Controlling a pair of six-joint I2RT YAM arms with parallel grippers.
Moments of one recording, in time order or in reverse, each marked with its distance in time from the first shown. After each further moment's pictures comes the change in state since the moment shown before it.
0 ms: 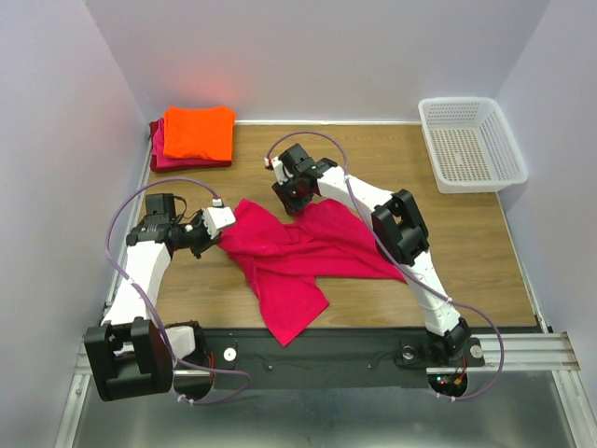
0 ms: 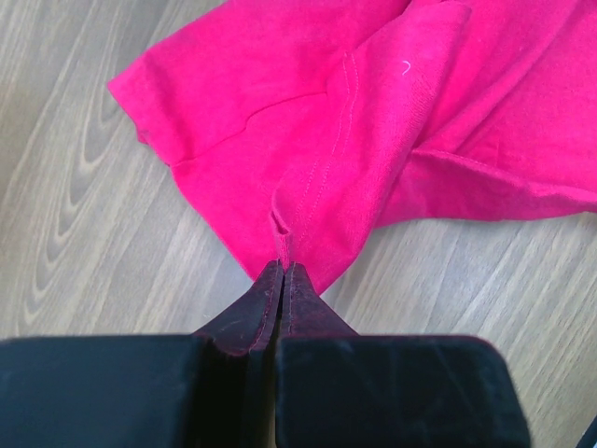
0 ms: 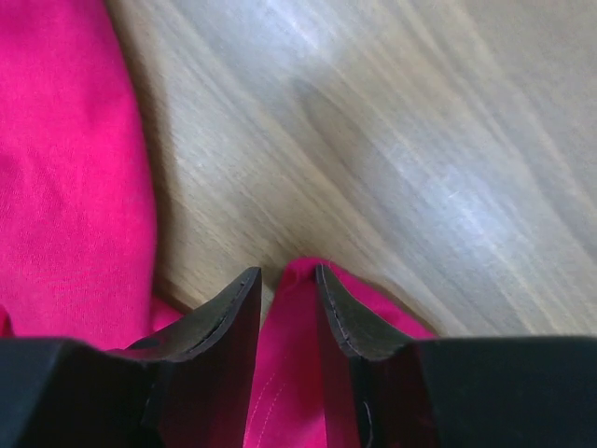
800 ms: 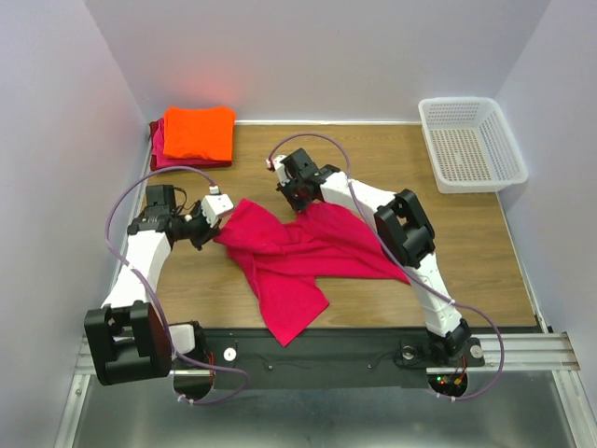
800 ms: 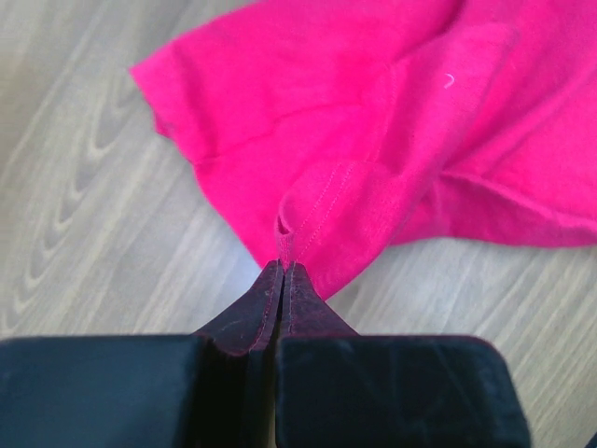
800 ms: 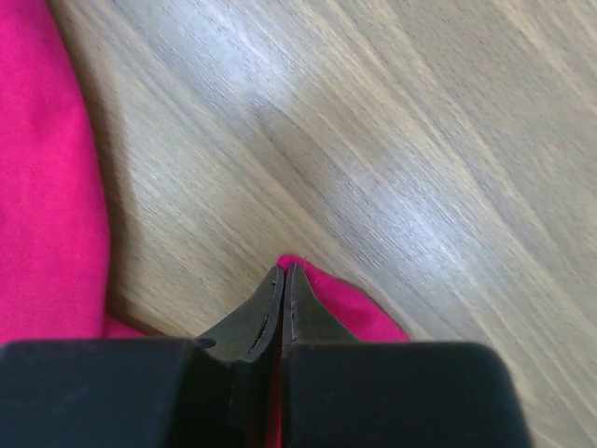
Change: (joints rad) left arm 0.000 0.075 0.034 0.048 -0.021 -0.101; right arm 0.000 -0.058 -0.153 0.163 0.129 -0.041
